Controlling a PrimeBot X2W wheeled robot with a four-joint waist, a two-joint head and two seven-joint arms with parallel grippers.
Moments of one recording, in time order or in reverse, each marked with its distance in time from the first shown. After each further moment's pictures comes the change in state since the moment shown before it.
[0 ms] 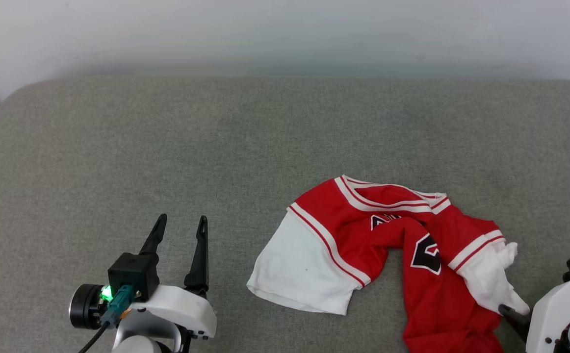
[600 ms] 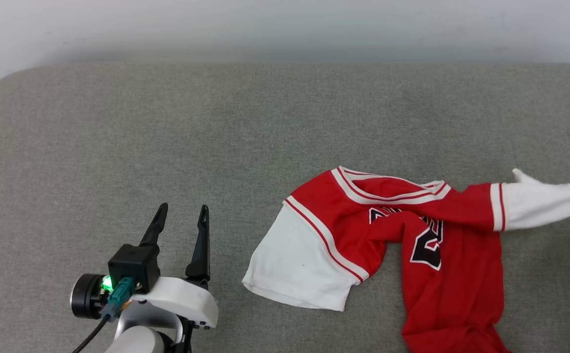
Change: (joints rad) left arm -0.037 -0.014 0.001 0.024 0.000 -0.007 -0.022; right arm -0.211 -0.086 -0.050 -0.046 -0.052 0.000 -0.095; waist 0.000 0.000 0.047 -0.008
